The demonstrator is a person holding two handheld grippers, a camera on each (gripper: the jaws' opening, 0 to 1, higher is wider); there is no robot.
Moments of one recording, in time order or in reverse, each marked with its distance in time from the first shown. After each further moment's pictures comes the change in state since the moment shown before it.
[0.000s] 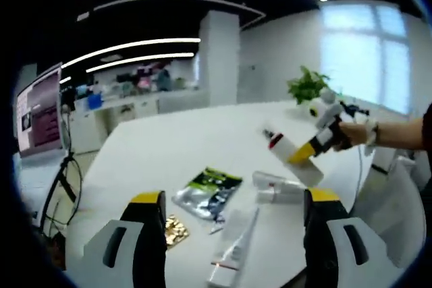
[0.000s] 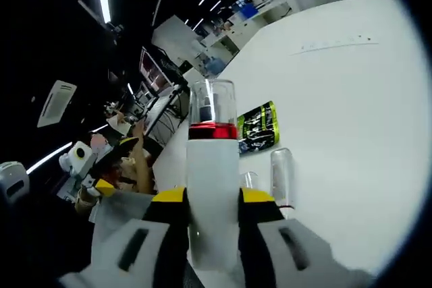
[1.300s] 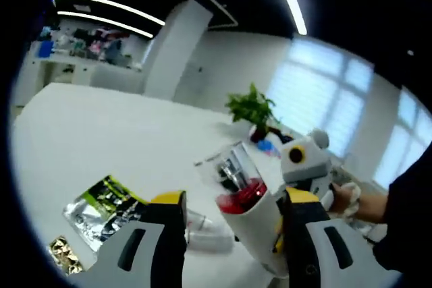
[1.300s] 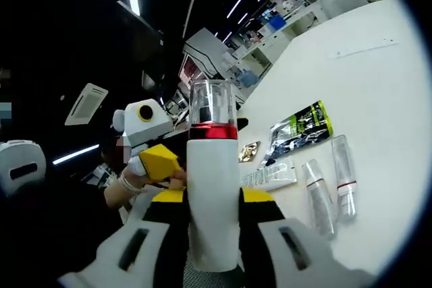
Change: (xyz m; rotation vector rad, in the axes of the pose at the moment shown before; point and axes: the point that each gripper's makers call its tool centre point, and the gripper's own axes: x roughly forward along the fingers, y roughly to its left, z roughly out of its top) left arm 0.087 -0.090 0.035 -0.337 -0.040 -0.489; right arm -0.007 0.079 -0.020 -0.033 -0.104 0.207
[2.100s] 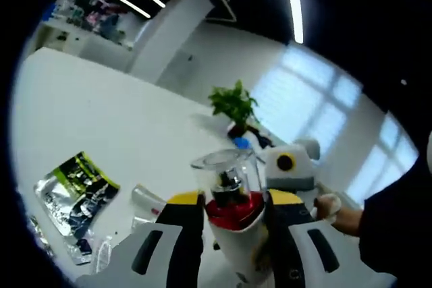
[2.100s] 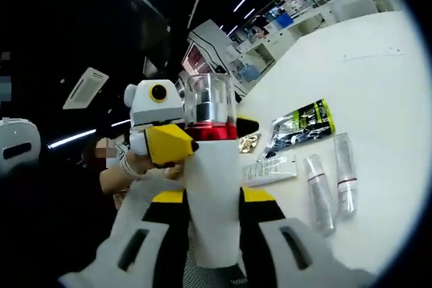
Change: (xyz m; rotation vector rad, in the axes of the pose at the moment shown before) left arm 0.003 -0.022 -0.017 -0.135 0.079 -0.113; right arm 0.003 0.002 -0.018 -0.085 0.069 -0.028
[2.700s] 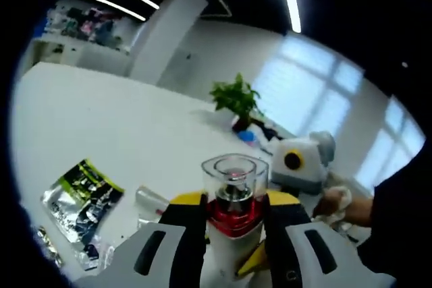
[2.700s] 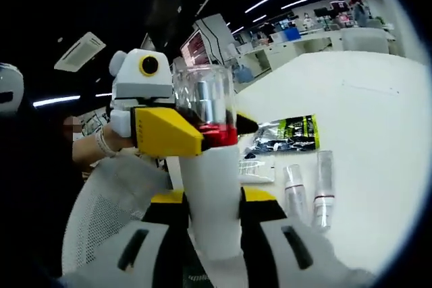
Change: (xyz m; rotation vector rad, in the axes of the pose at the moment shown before) left arm 0.007 -0.001 -0.007 0.136 0.037 0.049; right arm 0.005 -0.022 -0.012 -0.265 0.047 -0.140
